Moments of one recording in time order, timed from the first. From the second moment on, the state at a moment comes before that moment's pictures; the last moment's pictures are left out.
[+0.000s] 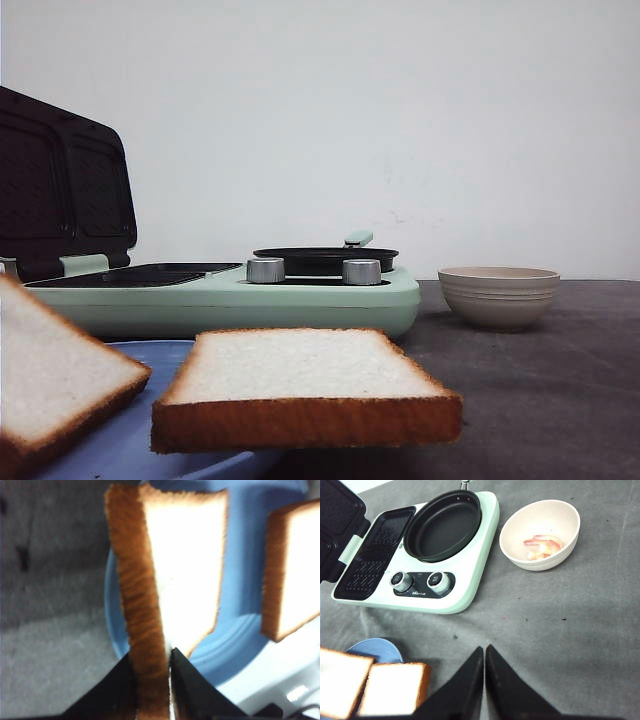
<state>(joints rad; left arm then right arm) -0.20 1.11 0.71 -0.96 0.52 -0.17 0.20 0.54 0.71 -0.73 -0.29 0.39</state>
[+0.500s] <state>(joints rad) -0.20 0.94 0.71 -0.83 0.44 -0.22 0.20 0.54 0.71 -0.73 -0.29 0.39</state>
